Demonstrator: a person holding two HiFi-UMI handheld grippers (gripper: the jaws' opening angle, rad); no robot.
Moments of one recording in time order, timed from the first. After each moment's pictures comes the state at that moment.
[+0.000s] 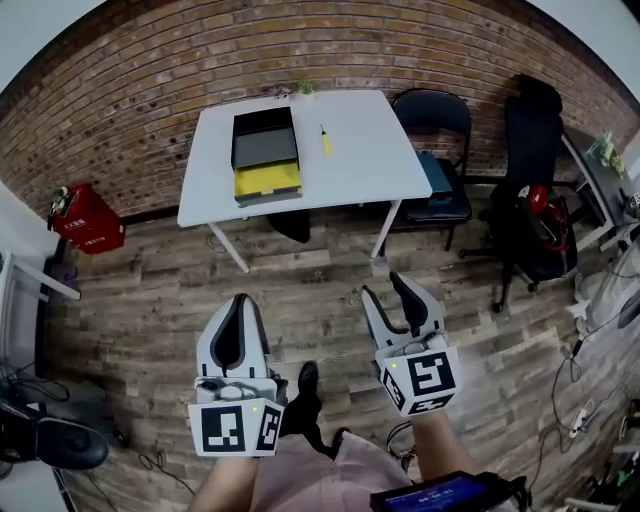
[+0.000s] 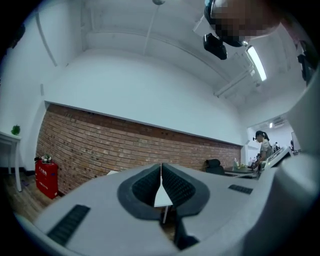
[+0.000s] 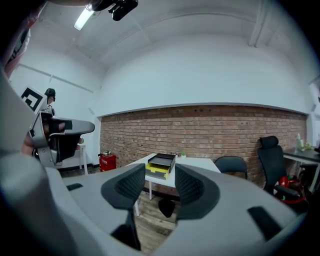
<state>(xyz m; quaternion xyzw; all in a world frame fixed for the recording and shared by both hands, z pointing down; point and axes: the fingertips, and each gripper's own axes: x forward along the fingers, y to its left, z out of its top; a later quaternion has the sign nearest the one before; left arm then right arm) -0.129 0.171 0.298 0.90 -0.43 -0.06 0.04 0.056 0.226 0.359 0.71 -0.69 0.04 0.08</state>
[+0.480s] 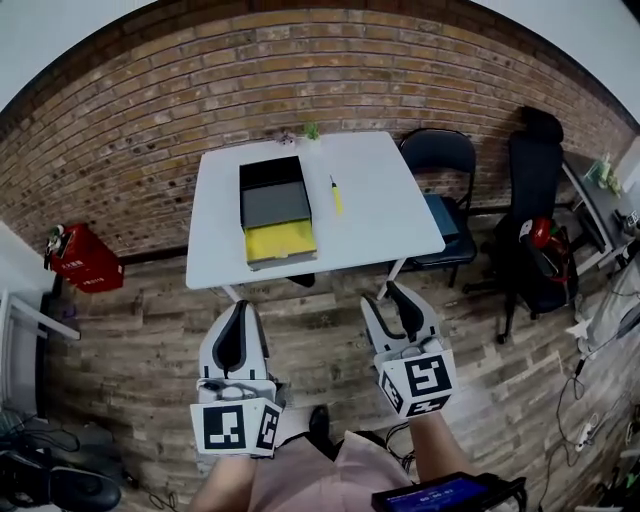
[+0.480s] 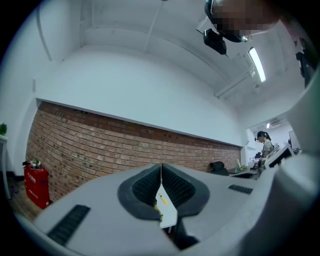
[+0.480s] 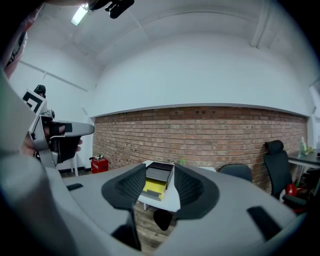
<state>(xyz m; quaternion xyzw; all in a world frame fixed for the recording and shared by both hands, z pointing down) -0.109 0.028 0.279 0.91 -0.42 -0.06 0.02 0.077 0.090 0.335 0.73 -0.68 0.04 0.08</state>
